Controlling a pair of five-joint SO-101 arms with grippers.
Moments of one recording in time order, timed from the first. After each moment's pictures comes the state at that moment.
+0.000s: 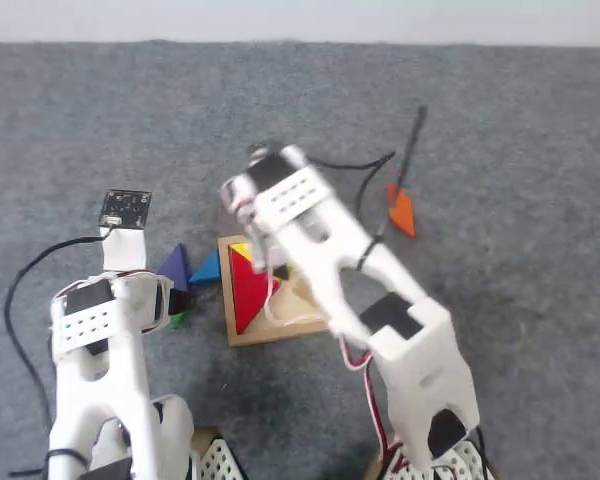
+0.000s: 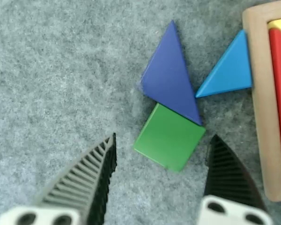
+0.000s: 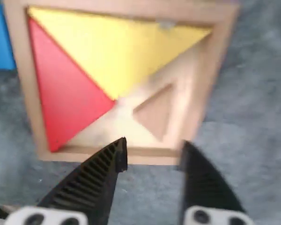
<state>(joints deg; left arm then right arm) -26.3 -34.7 65.5 54.3 -17.3 -40.5 31.6 -28.0 100.2 -21.5</state>
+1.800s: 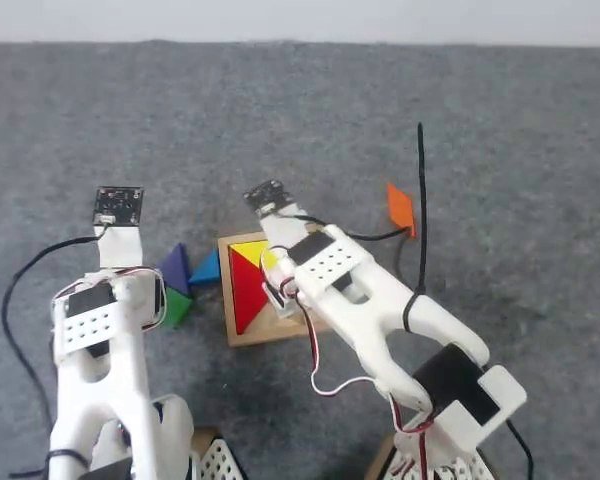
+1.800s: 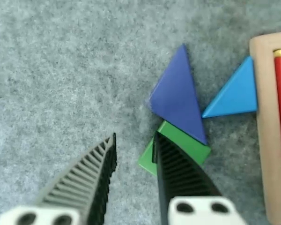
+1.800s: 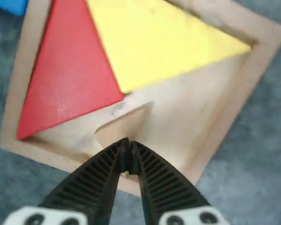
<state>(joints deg) -26.5 -34.8 66.8 48.7 -14.1 -43.4 3.8 26.5 59.0 -11.6</state>
